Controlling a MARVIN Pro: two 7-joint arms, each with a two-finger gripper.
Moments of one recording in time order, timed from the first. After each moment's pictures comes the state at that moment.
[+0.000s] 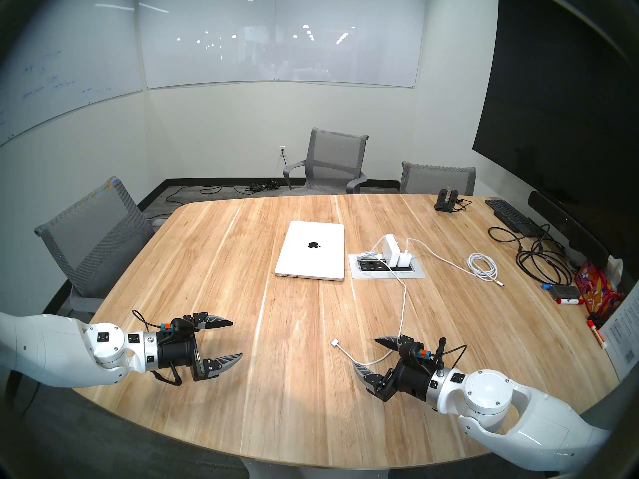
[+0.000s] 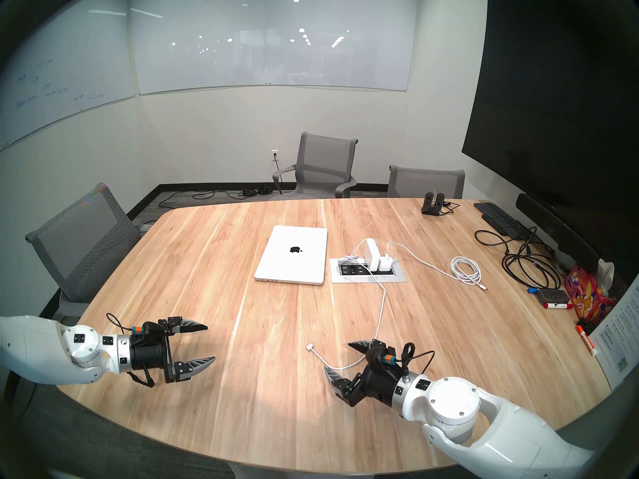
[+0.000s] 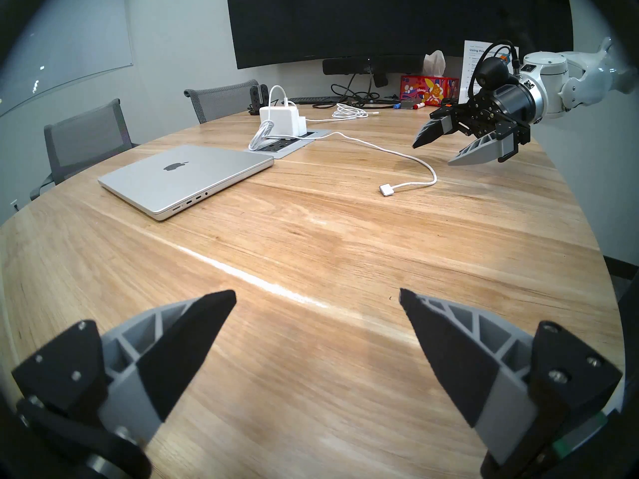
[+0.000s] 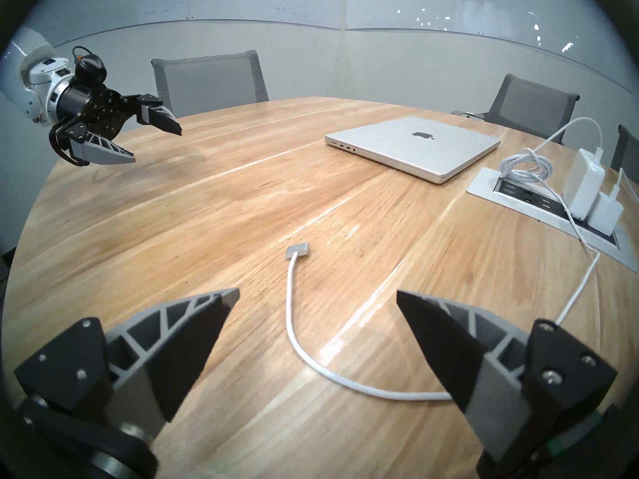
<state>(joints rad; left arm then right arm) 0.31 -0.26 0.62 -1.61 -1.04 -0.60 -0.37 -1.85 -0.69 1.11 -1.95 0.50 0.10 0.16</state>
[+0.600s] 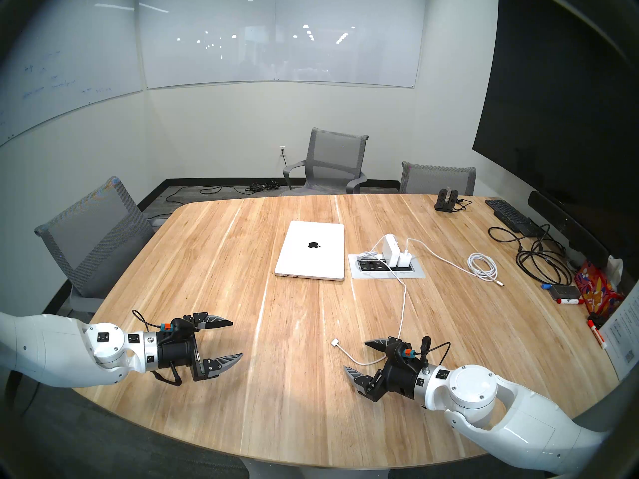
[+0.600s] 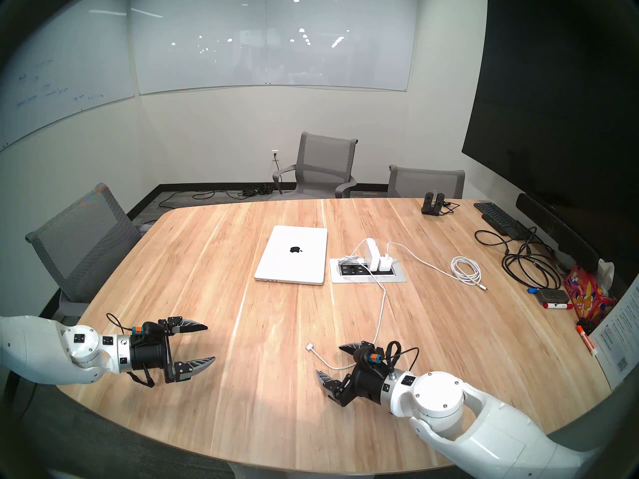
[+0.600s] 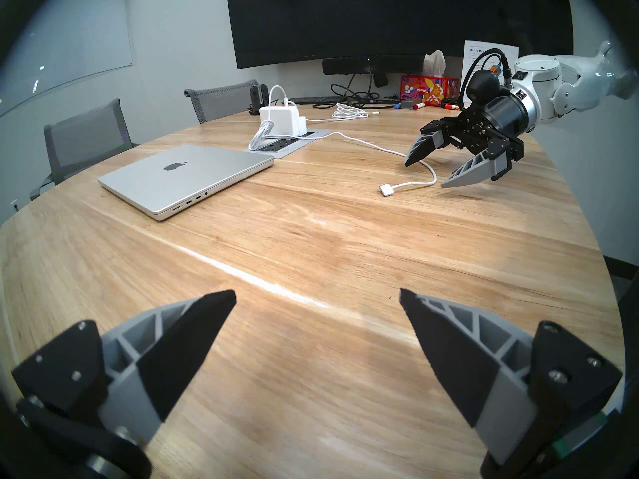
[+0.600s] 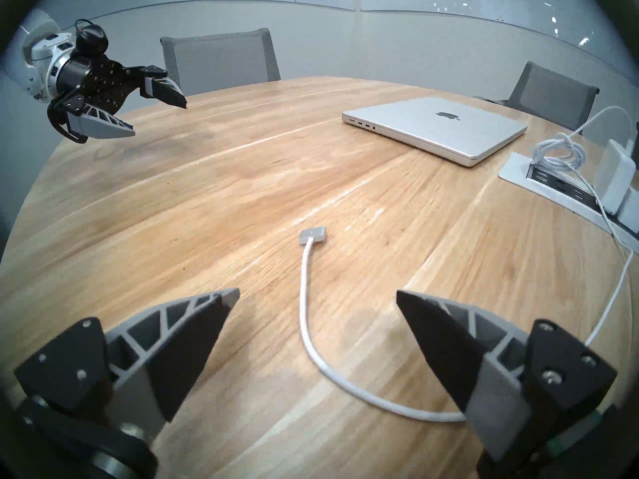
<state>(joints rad) 0.31 -0.26 0.62 -1.61 -1.04 -0.60 -0.37 -1.76 -0.76 1.05 -1.89 0.45 0.17 0.20</state>
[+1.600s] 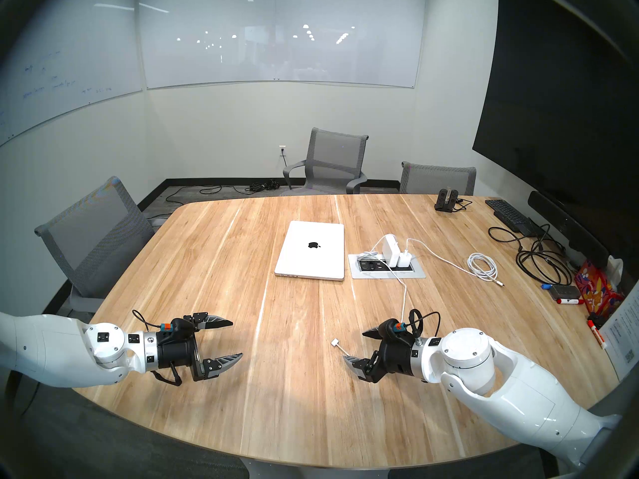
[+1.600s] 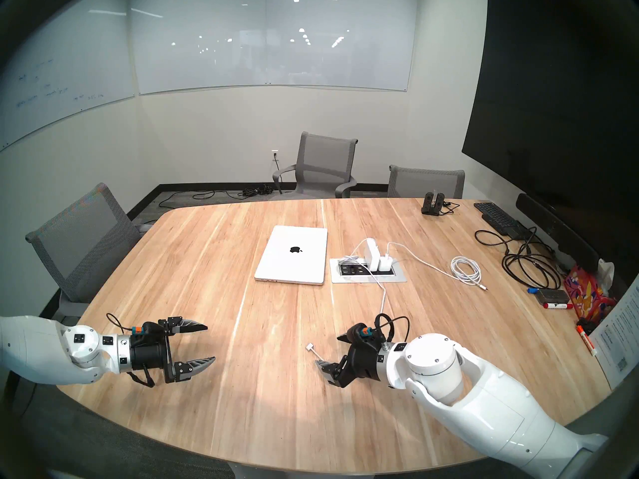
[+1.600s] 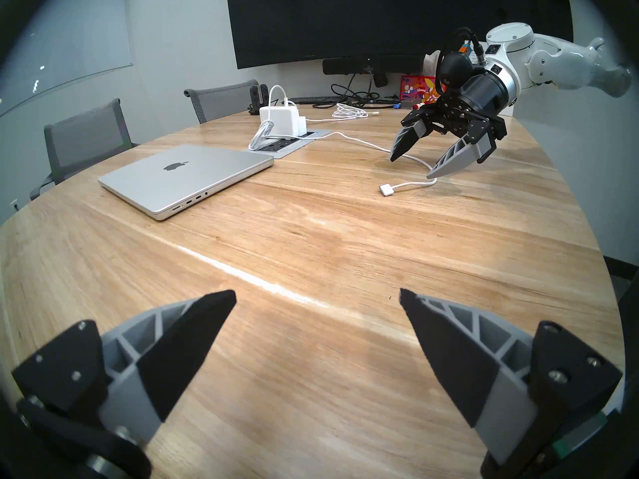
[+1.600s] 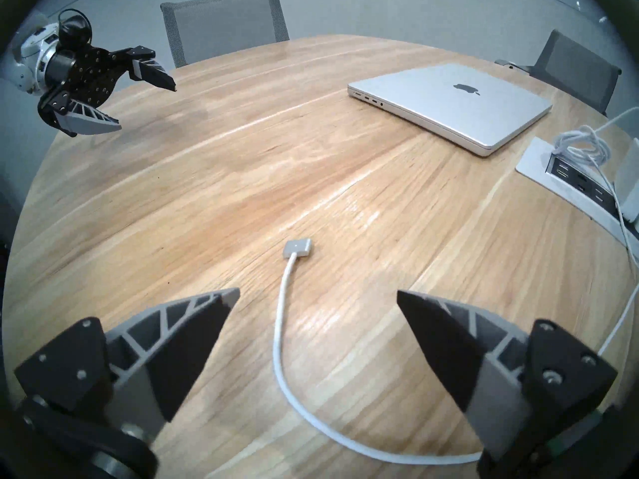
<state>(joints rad) 0.31 -0.26 0.62 -1.61 -1.04 -0.60 -0.37 -1.60 -0.76 1.06 -1.92 0.48 0.51 0.33</state>
